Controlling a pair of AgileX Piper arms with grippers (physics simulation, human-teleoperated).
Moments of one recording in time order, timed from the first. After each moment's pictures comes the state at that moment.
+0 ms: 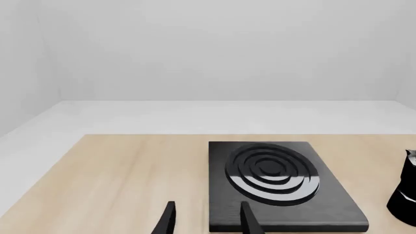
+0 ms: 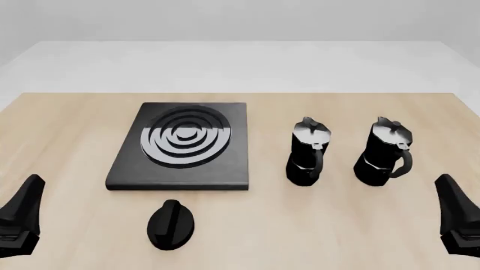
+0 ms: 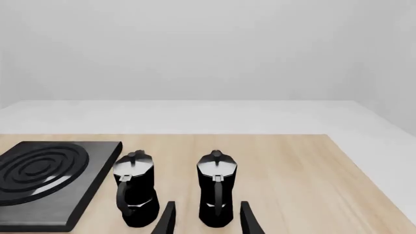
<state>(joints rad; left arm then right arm) 0.00 0.00 0.00 0.00 0.00 0.00 0.01 0.00 0.00 0.00</state>
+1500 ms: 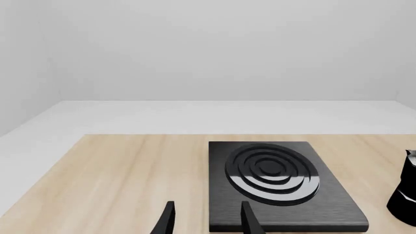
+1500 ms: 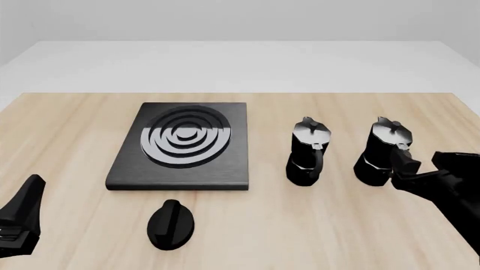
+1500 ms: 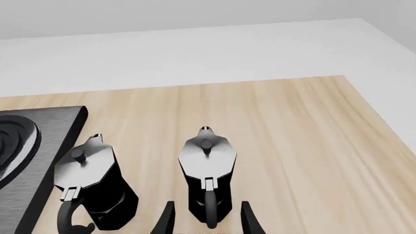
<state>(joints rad) 0.00 0.00 0.00 0.00 0.00 -0.05 1.13 -0.11 -0.70 0.04</state>
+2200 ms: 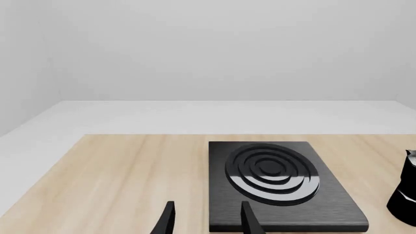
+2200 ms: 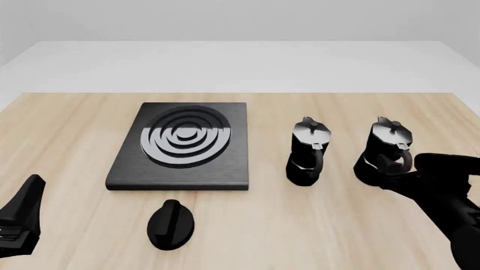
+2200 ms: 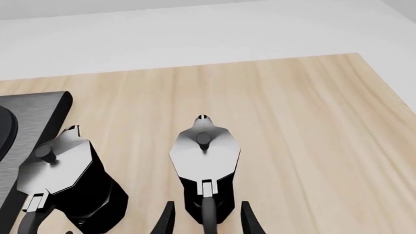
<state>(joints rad) 0.00 0.00 0.00 0.00 0.00 -0.05 1.47 -0.16 -0.91 0.05</state>
